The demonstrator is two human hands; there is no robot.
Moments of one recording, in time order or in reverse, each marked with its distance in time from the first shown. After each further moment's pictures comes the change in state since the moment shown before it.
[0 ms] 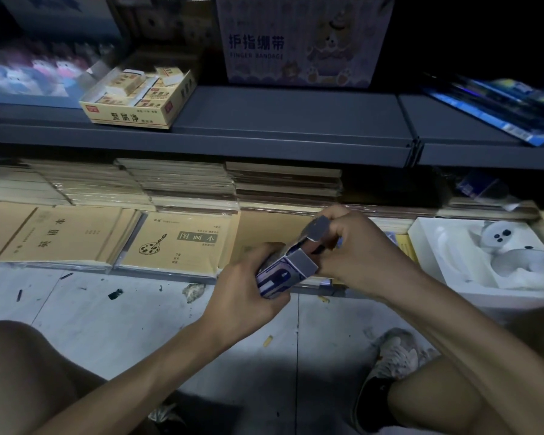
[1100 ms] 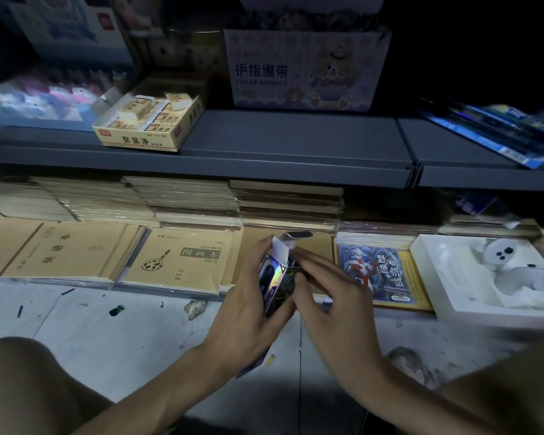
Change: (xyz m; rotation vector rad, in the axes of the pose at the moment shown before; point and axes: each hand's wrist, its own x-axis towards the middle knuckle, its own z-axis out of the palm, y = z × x) left_hand -0.010 0.016 -0.004 -0.033 0.118 0.171; right_hand -0.024 0.037 0.073 0.101 0.499 -0.262
